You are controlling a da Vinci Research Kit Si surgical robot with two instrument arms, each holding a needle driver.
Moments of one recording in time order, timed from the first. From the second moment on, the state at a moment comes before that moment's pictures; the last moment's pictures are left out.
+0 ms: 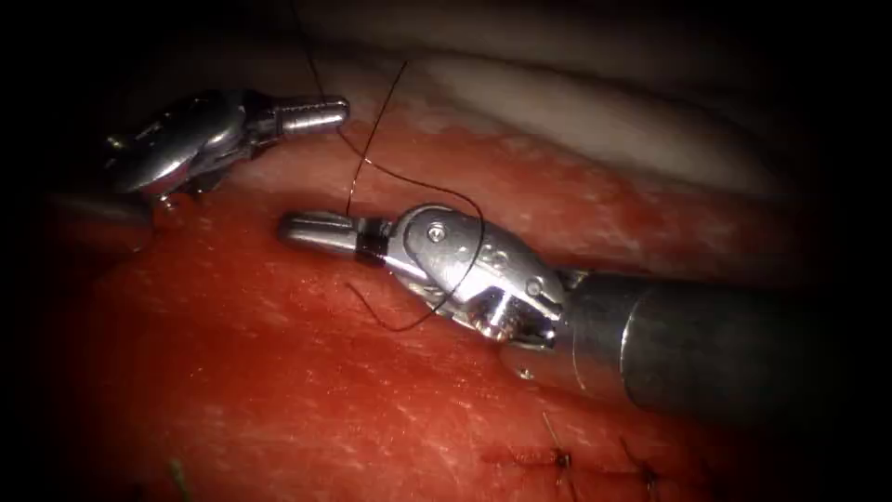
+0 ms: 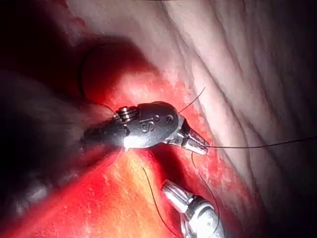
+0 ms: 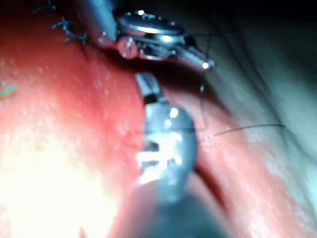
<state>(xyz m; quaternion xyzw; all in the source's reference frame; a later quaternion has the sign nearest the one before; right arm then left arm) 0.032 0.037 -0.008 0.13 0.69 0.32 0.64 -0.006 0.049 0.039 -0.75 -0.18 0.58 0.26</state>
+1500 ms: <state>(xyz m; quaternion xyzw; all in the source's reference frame) 0.032 0.039 -0.005 0.08 0.58 0.39 0.70 -0.006 0.042 0.031 -0.75 -0.22 0.57 0.24</state>
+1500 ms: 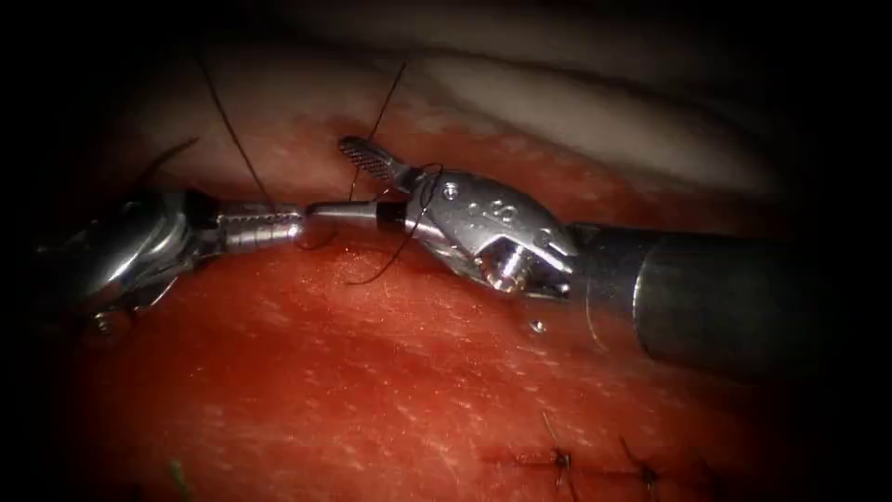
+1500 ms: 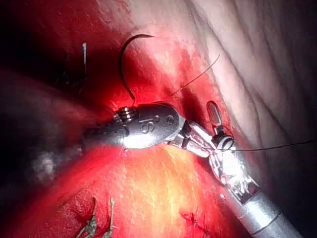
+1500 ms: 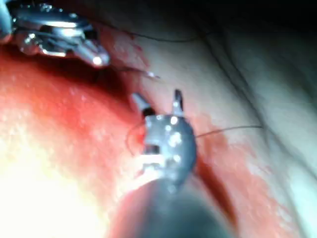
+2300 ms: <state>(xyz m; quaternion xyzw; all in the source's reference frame) 0.034 0.036 -0.003 0.15 0.58 0.34 0.72 -0.010 0.053 0.035 -0.75 -0.26 0.57 0.22</state>
